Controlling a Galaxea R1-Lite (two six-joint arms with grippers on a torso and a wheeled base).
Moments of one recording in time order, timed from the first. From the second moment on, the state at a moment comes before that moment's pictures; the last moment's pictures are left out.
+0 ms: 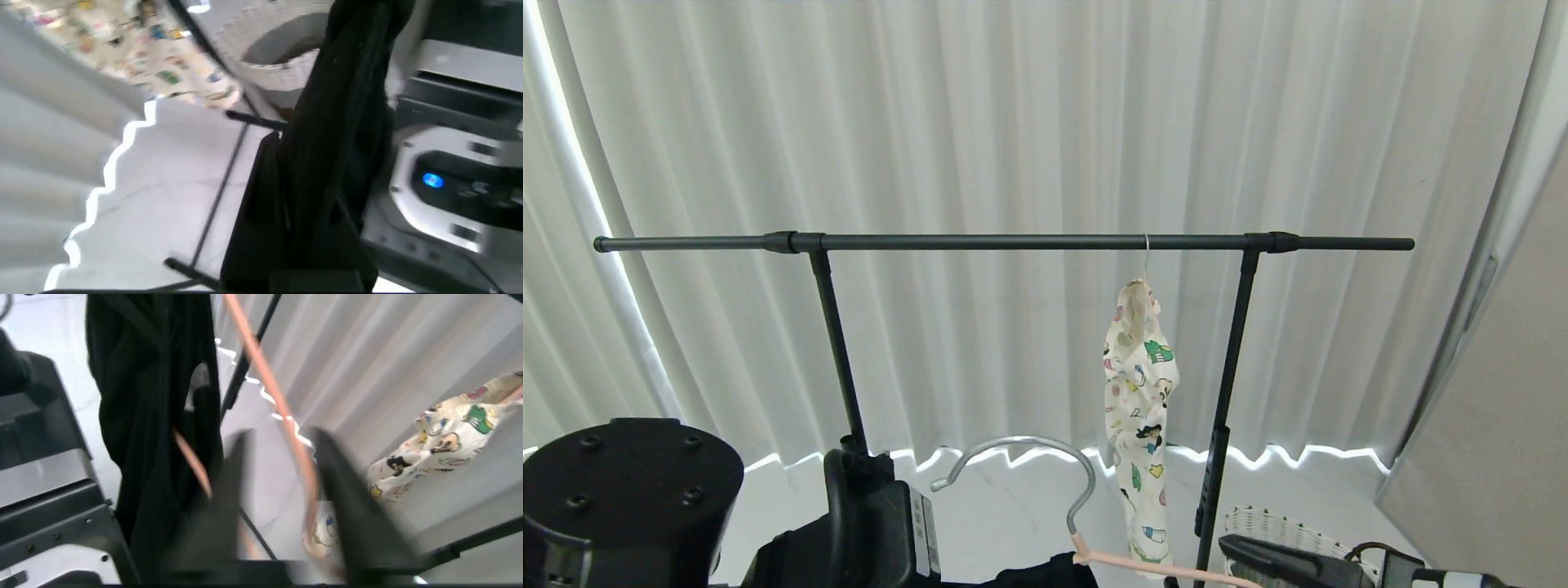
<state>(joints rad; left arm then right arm) -0.85 1.26 -0.52 -0.13 -0.21 0.33 1.37 1.35 -0.32 -0.82 -0.36 -0.13</state>
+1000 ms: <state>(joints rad) -0.71 1.27 -0.53 -0.34 0.15 0.24 1.21 1.51 -0.36 -0.81 -0.37 0.03</state>
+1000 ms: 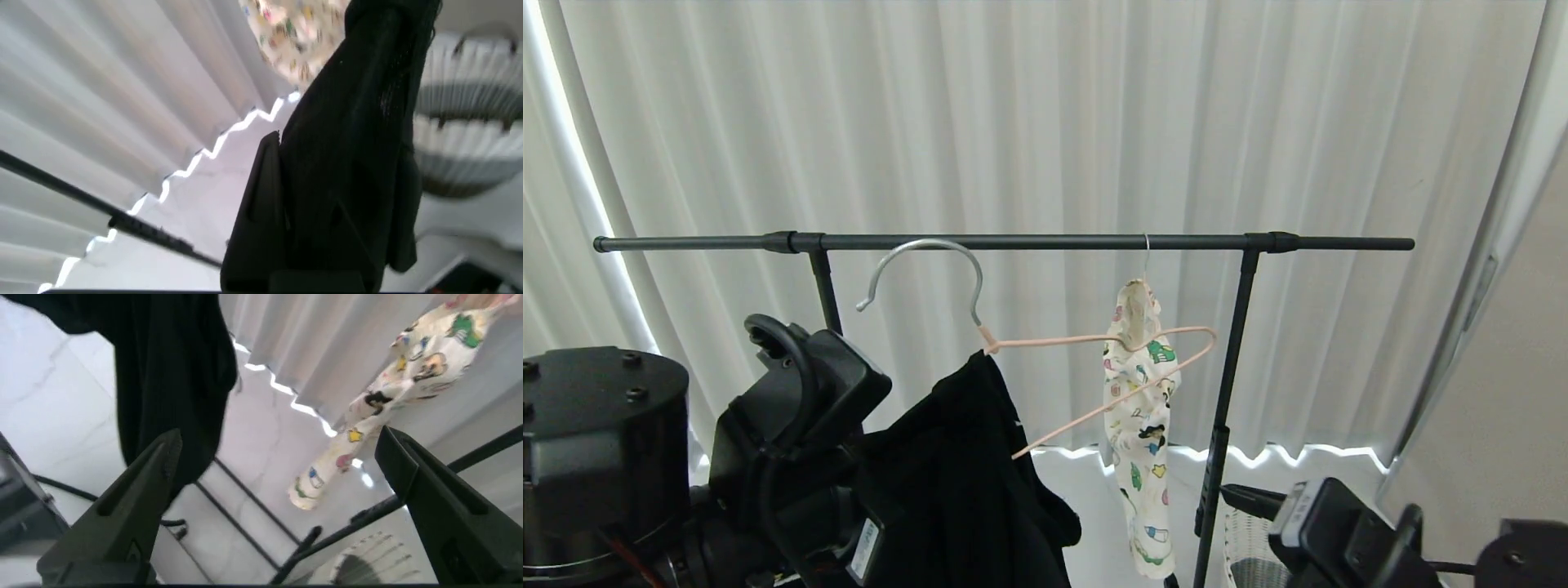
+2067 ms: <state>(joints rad) -0.73 1.22 -0.54 -0.34 0.14 0.24 1.08 1.86 -0.63 -0.81 -0.40 0.15</state>
